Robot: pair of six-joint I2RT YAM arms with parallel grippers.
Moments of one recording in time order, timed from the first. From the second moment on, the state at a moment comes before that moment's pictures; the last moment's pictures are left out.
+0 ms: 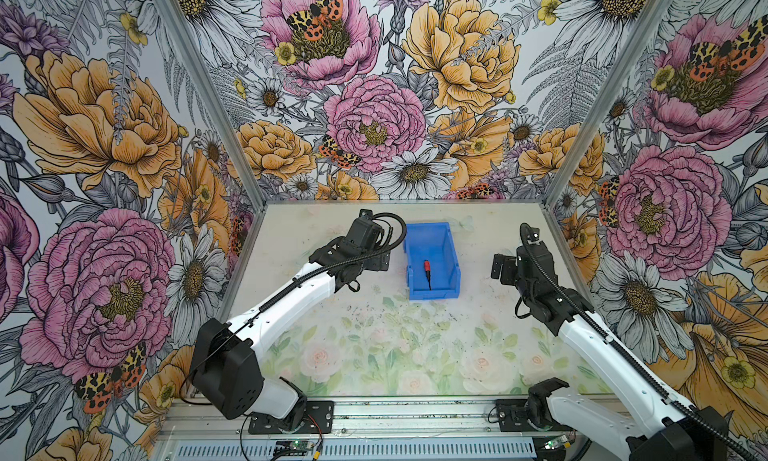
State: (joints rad) left arm -0.56 1.41 1.18 -0.53 -0.30 -0.28; right arm 0.30 1.00 0.80 -0.41 0.46 0.24
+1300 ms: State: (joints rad) left arm -0.03 1.25 0.38 0.48 -0.27 -0.12; right arm 0.04 1.32 0.43 0.39 0.28 0.04
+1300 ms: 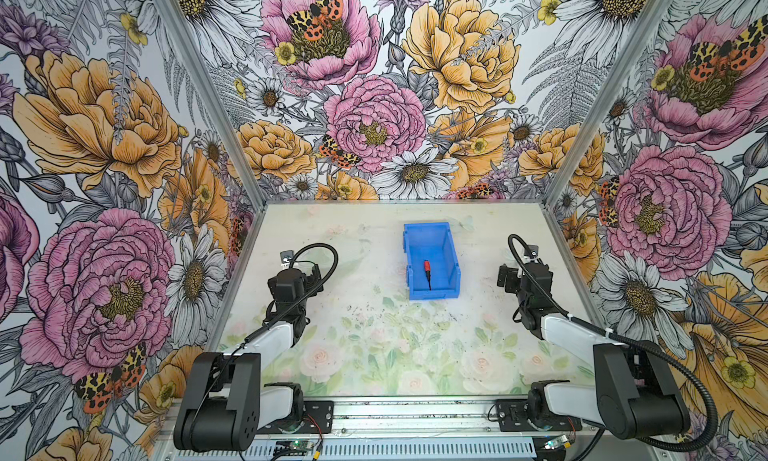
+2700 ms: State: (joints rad) left arm -0.02 1.55 0.38 0.97 -0.25 -0.07; right arm -0.03 1.53 0.41 0.79 0.10 0.02
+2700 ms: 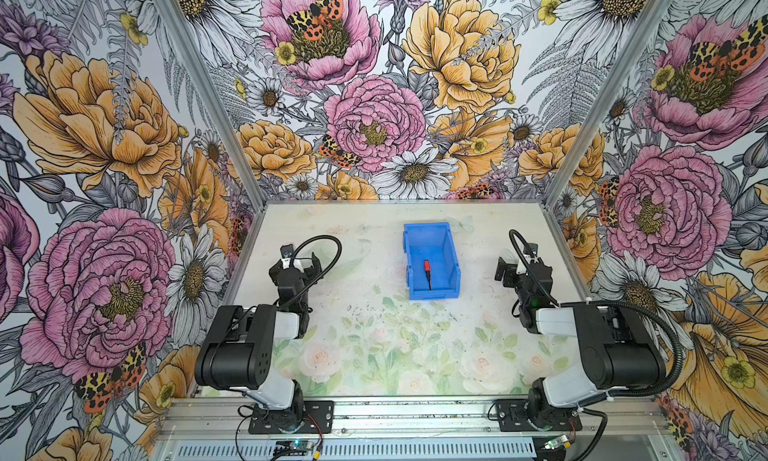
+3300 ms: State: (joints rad) left arm -0.01 1.55 0.38 0.97 -0.18 -0.06; right arm -0.02 1.53 0.41 0.80 0.10 0.01
